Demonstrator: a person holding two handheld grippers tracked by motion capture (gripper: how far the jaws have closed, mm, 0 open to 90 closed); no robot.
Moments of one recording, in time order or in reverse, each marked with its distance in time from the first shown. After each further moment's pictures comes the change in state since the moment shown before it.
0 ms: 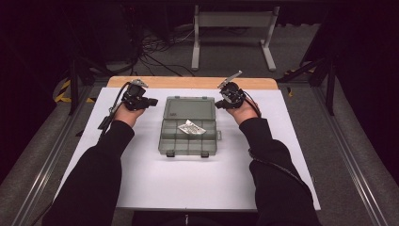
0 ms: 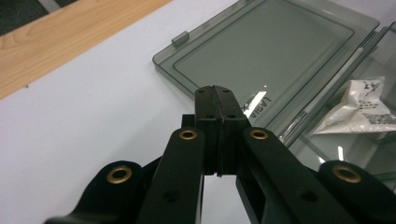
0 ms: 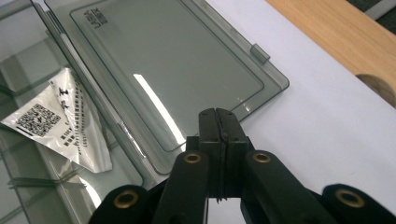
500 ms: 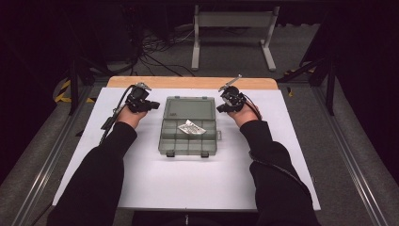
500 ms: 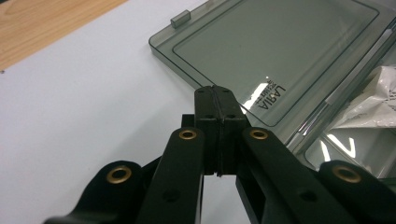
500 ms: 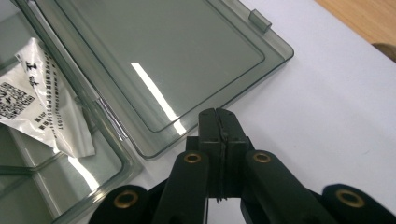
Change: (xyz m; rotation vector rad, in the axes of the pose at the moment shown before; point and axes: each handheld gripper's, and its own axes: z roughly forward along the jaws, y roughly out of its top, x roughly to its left) left arm 0.002 -0.005 0.020 0.037 -0.011 -0.008; right arm -0.005 -0.012 0.014 0.048 -0.001 0.027
